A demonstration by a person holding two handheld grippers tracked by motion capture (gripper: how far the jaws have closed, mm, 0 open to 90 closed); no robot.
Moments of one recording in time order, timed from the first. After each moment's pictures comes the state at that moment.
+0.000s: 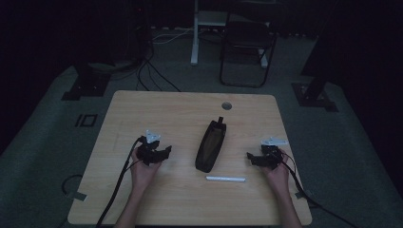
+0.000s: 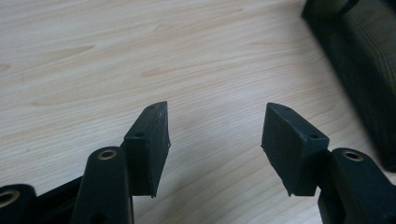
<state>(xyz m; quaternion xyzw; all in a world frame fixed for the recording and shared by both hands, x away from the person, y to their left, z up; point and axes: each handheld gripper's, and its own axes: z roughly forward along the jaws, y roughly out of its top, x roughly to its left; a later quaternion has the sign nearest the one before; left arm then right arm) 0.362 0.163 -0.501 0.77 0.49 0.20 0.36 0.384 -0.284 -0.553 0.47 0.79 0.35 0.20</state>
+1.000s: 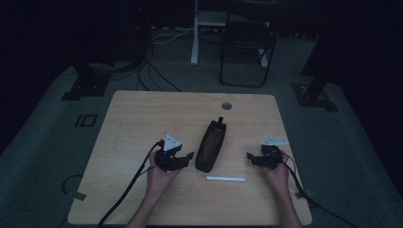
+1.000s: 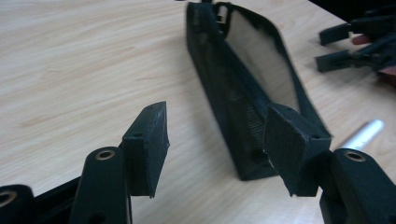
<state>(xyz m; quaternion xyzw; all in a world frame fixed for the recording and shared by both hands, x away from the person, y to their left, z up) 0.327 0.101 -0.476 0.79 0.41 0.16 0.43 0.384 -0.284 -0.553 0.47 0.79 0.35 0.20</state>
